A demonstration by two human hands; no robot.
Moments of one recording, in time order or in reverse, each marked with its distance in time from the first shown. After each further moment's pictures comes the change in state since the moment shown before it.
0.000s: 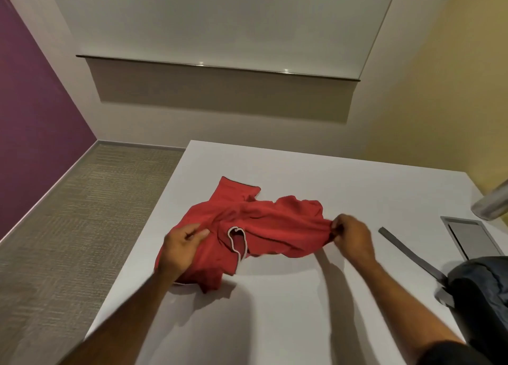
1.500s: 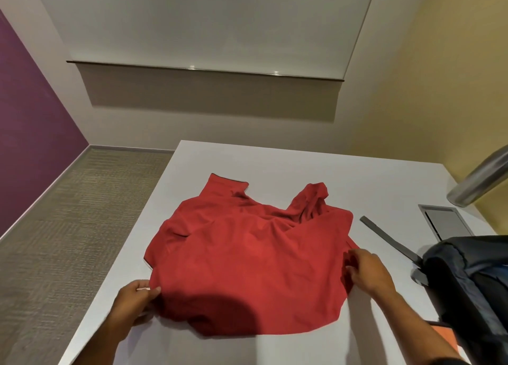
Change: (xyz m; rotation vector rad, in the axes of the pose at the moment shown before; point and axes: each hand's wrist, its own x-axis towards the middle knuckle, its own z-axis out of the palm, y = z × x) left_hand -0.097 -0.067 -0.049 -0.087 0.032 -0.804; right_hand -0.080 0.093 -0.029 -0.279 -0.281 0.164
